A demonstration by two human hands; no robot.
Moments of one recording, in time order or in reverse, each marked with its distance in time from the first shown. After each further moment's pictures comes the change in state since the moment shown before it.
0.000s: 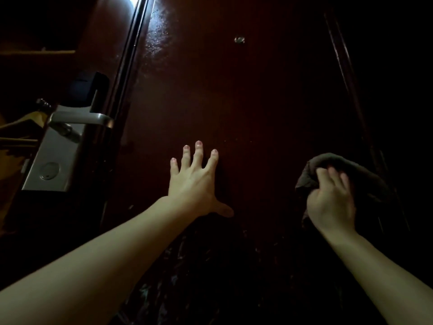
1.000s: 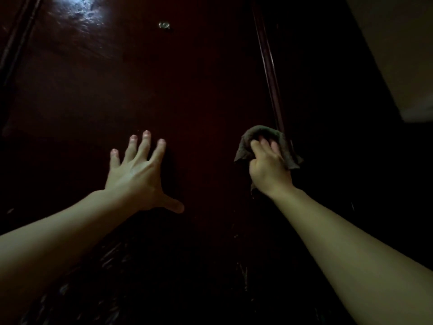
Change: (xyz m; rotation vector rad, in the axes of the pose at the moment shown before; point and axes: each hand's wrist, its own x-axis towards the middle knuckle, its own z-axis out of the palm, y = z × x) left_hand 0.017 0.062 0.007 -0.002 0.005 0.018; right_hand 0.071 0.055 -0.028 -0.066 -0.155 -0.211
